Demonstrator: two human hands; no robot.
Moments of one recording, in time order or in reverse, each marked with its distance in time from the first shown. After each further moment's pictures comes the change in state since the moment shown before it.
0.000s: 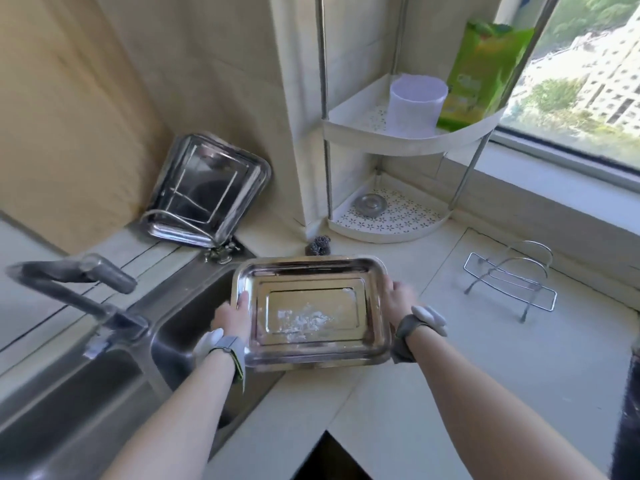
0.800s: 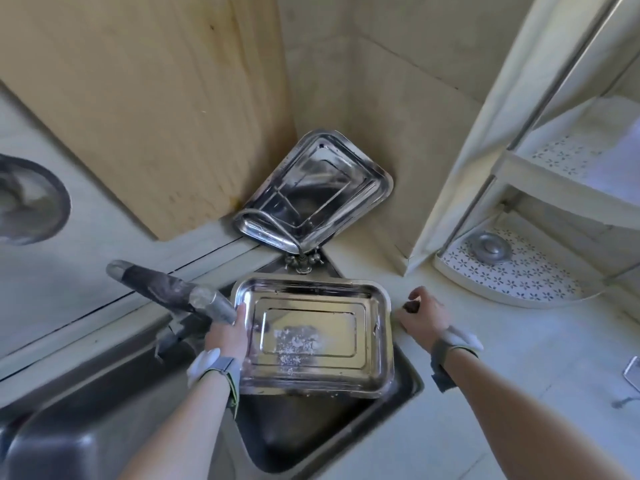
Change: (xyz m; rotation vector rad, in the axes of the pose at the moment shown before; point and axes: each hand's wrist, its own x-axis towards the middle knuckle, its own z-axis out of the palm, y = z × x) left_hand 0.122 -0.064 -0.085 0.103 0.127 -0.228; right_hand 0.079 -0.092 0.127 -0.331 -0.157 -0.276
